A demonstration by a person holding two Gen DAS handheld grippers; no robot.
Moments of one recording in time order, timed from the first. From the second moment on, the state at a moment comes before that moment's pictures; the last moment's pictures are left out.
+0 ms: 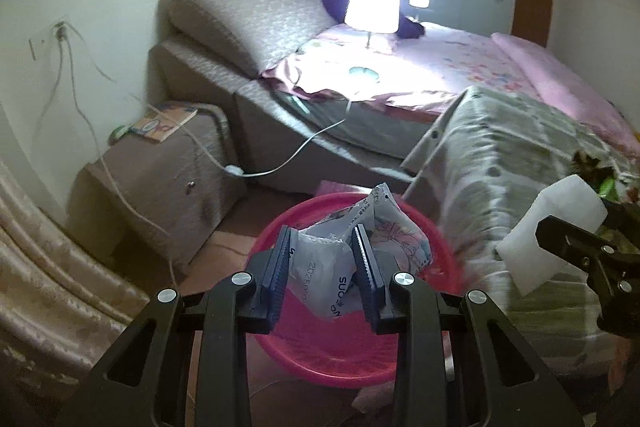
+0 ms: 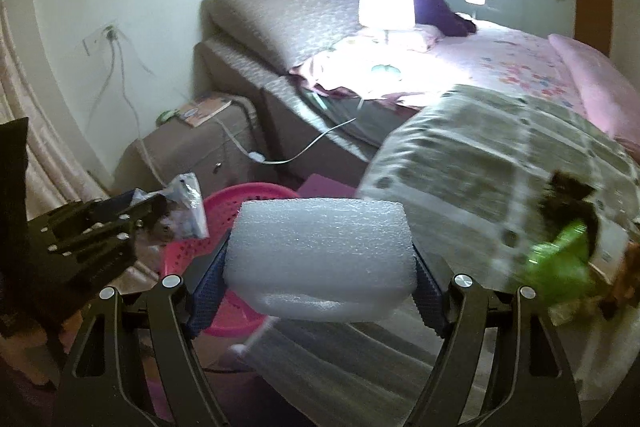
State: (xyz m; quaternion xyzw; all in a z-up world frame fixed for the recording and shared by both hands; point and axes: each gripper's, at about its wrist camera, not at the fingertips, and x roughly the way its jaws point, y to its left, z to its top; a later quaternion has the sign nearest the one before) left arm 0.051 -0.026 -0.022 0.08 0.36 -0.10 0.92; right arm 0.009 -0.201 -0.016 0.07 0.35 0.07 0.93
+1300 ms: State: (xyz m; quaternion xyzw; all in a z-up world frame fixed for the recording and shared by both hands) left arm 0.070 0.002 -0.044 0.08 0.39 -0.03 0.92; right arm 0.046 -0.169 -0.021 0.08 0.37 0.11 0.92
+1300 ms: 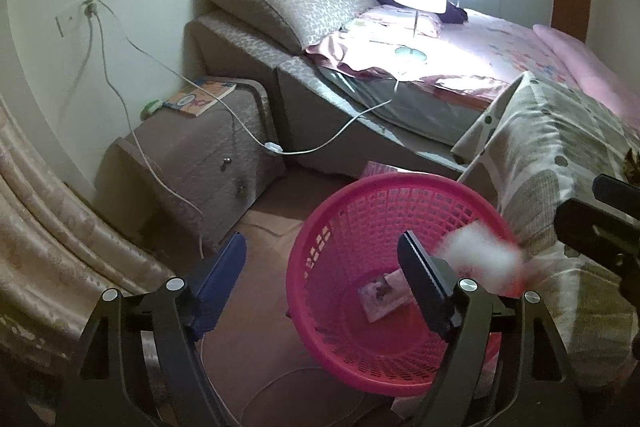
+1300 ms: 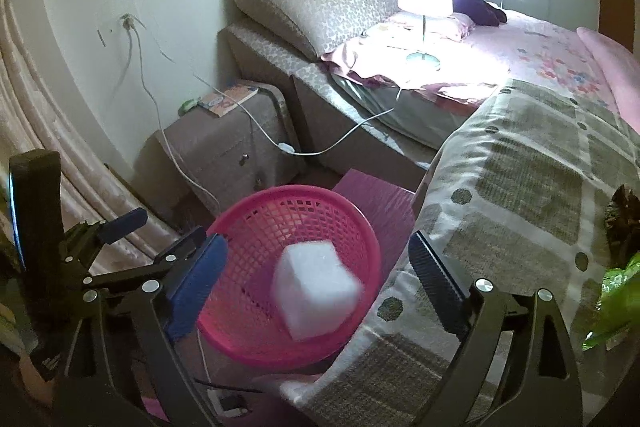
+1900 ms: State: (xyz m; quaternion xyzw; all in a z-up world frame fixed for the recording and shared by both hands) left arm 0.047 -0.034 -0.035 0.09 0.36 -0.11 0.92; right arm -0.015 -0.227 -0.023 0.08 0.34 0.01 0.94
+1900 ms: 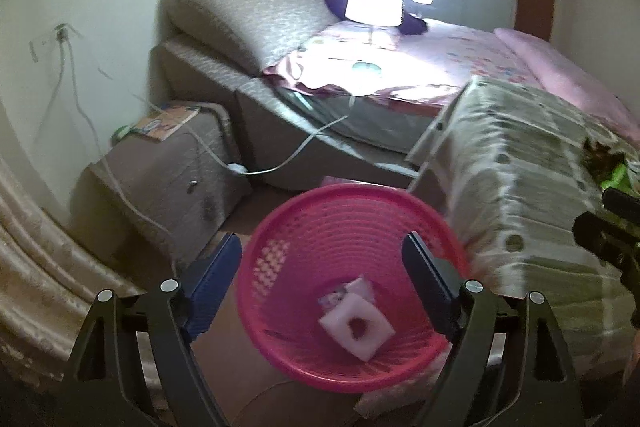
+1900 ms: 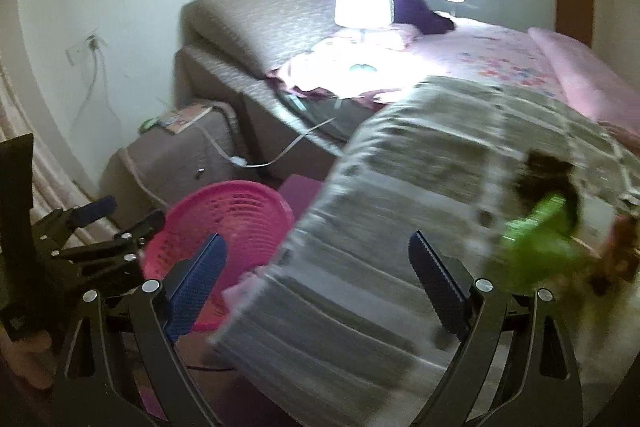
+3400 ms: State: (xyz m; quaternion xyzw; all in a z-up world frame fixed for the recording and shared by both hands) left arm 0.005 -0.297 -0.060 0.22 0.35 -0.42 0.81; right arm -0.174 -0.399 -0.032 0.17 0.27 -0.21 0.92
